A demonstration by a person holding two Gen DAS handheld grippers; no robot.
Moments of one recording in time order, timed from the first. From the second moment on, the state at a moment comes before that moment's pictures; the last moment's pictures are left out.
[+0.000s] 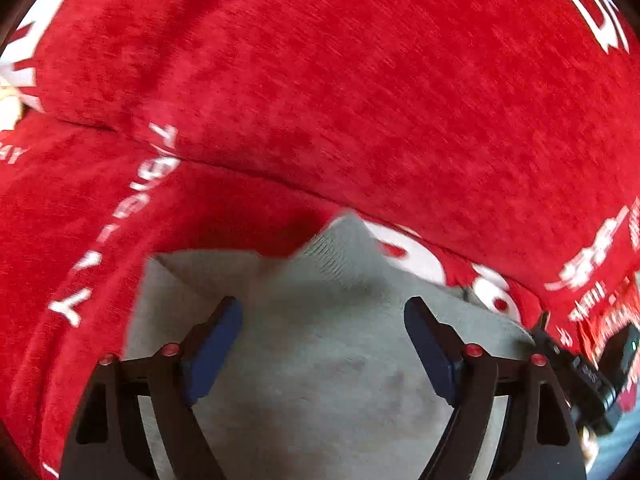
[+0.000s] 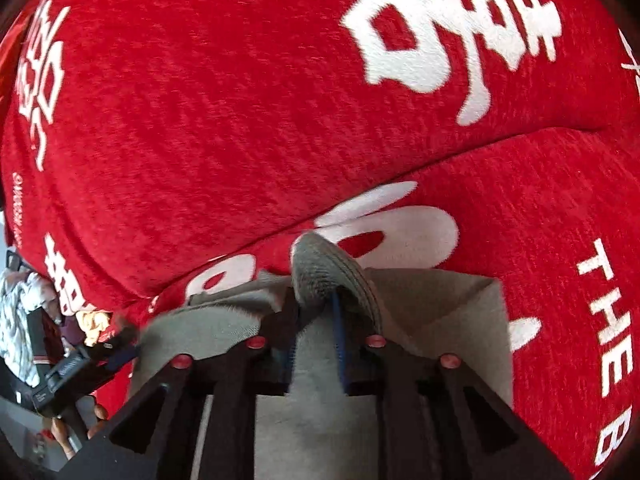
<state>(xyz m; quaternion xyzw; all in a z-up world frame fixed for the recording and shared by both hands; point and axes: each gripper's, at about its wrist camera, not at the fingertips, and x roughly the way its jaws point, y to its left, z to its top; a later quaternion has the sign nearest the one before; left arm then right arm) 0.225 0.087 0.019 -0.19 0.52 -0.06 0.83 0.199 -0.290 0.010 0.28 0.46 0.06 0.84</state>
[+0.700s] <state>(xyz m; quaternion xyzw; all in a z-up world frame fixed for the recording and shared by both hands) 0.205 0.020 -0.008 0.08 0.52 -0.05 0.85 0.177 -0.247 -0.006 0.03 0.50 0.06 0.86</state>
